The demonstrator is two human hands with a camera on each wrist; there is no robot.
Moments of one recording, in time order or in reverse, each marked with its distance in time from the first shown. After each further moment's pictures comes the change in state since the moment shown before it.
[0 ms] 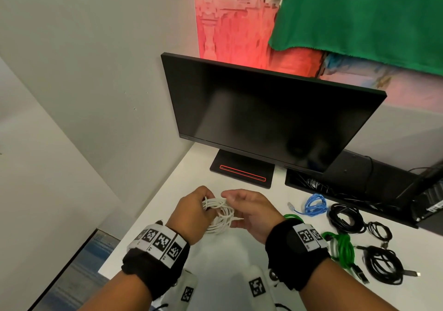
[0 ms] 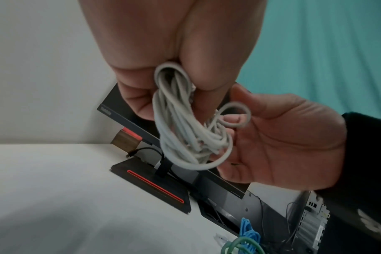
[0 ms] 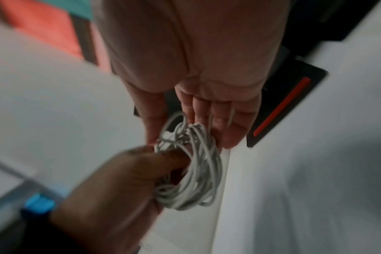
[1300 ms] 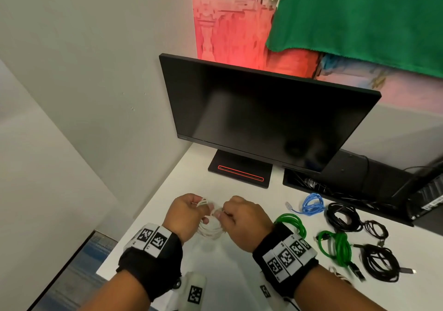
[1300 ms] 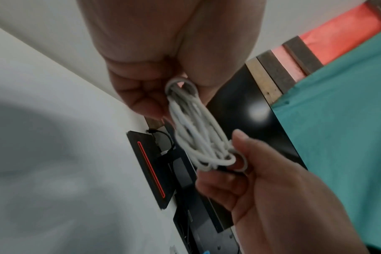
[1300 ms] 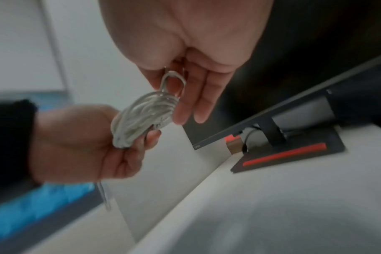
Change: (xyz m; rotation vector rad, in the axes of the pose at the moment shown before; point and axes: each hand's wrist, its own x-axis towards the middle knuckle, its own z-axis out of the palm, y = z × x) left_hand 0.005 -0.021 0.010 -0.511 0.068 -0.271; right_hand -0.007 0.016 0.009 -1.295 0.174 -0.406
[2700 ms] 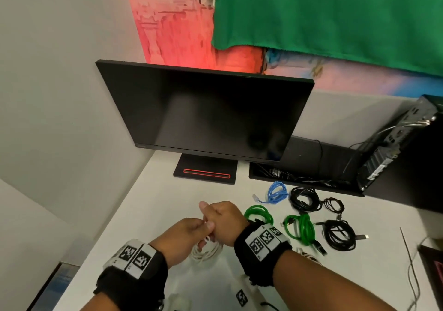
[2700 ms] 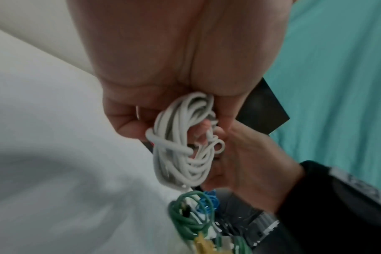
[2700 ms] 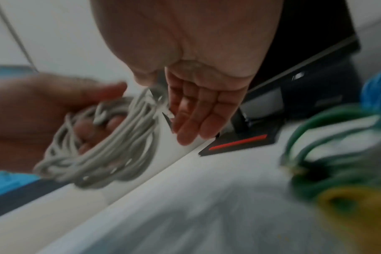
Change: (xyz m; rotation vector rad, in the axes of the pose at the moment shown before) left_hand -0.024 0.009 0.047 0.275 -0.604 0.034; right_hand -0.012 0.039 0.004 0.617 -0.014 0.379
